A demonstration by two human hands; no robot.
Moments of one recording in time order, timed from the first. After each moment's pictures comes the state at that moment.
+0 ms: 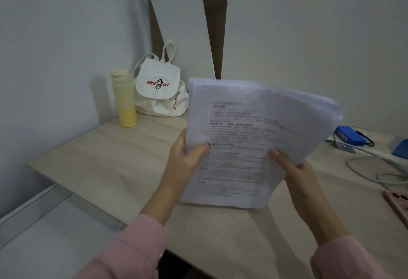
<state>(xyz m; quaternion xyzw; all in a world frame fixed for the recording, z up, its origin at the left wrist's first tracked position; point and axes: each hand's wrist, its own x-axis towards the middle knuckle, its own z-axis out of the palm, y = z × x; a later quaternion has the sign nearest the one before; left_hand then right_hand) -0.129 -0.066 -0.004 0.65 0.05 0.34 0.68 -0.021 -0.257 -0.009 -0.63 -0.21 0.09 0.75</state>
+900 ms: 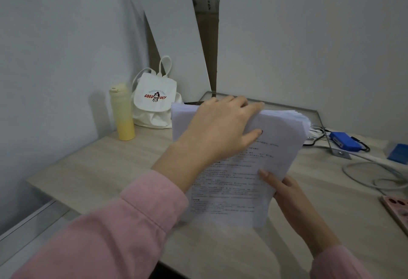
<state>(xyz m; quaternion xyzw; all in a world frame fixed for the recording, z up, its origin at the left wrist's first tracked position) -0.109 -0.109 0.114 0.96 -0.02 0.29 -0.06 -0.024 -0.263 -0.017 -0.64 -0.22 0.19 0.71</state>
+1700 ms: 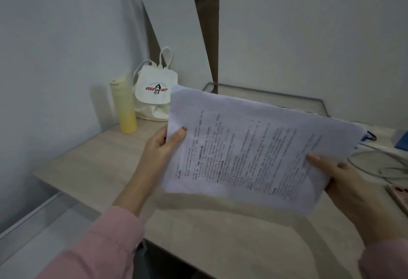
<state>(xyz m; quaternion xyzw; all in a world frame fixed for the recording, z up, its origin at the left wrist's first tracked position) -0.147 -0.041 0.018 0.67 0.11 0.29 0.67 0.008 -0.325 0.000 -0.60 -0.21 0.16 0.75</state>
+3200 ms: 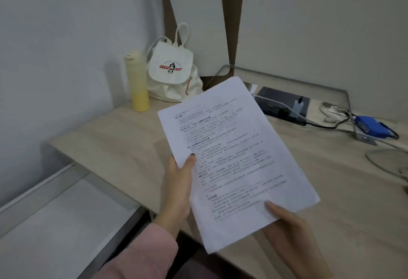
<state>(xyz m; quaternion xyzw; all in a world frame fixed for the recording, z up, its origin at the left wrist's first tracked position) -0.157 -0.074 -0.064 0.51 0.30 0.31 0.75 -0.085 -0.270 -0.089 -0.39 -0.11 0.39 0.82</state>
